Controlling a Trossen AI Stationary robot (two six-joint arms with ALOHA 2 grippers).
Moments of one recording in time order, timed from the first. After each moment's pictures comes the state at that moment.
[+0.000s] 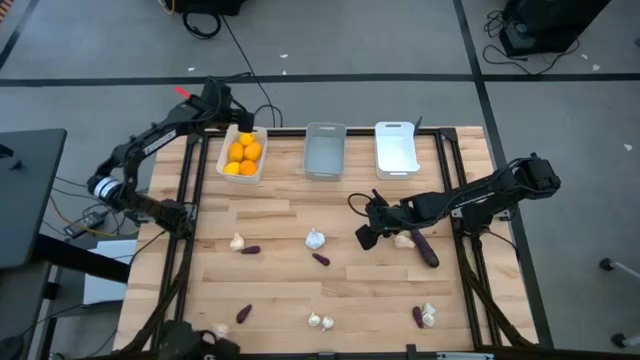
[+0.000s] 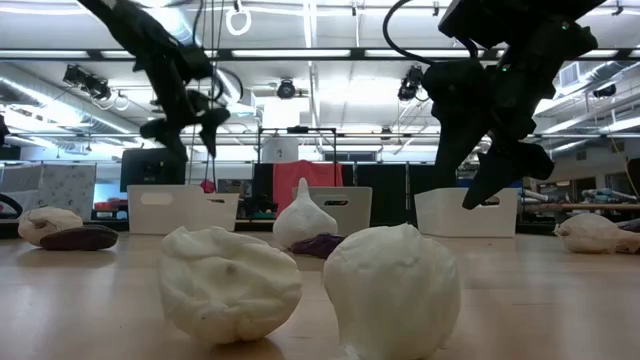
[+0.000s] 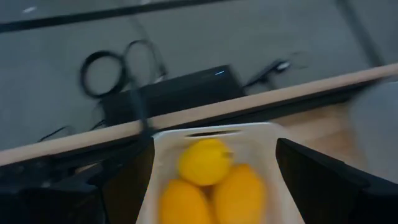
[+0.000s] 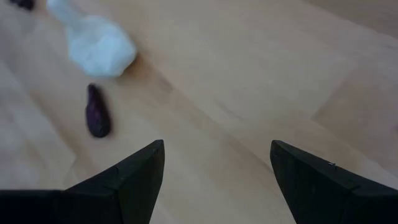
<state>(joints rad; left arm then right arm) 1.03 1.34 1.05 -0.55 -0.10 -0.28 0.14 1.42 0.74 -0.33 0.11 1.10</state>
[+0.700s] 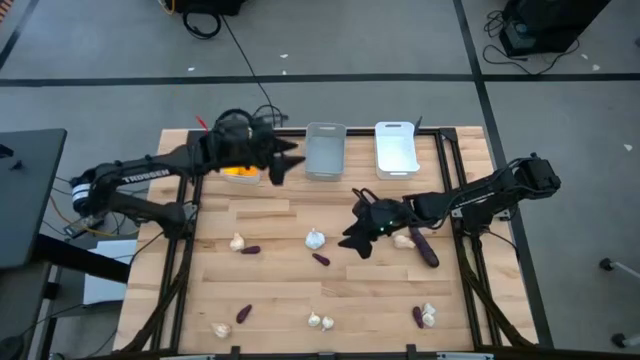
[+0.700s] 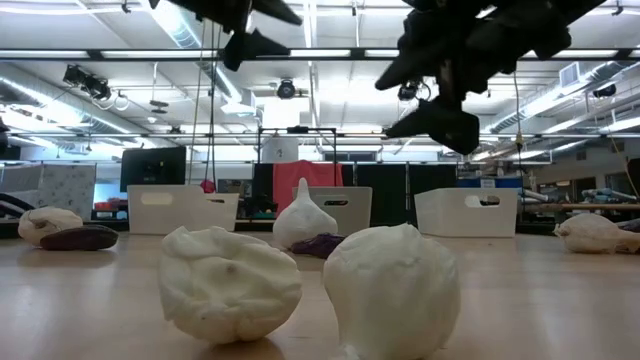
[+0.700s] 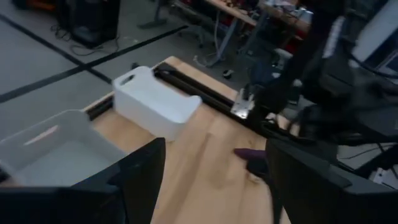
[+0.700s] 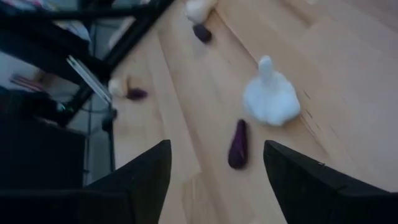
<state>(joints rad) 0.29 1.17 1.05 -0.13 0.02 -0.38 0.14 1.42 0.74 0.12 -0.04 0.84</state>
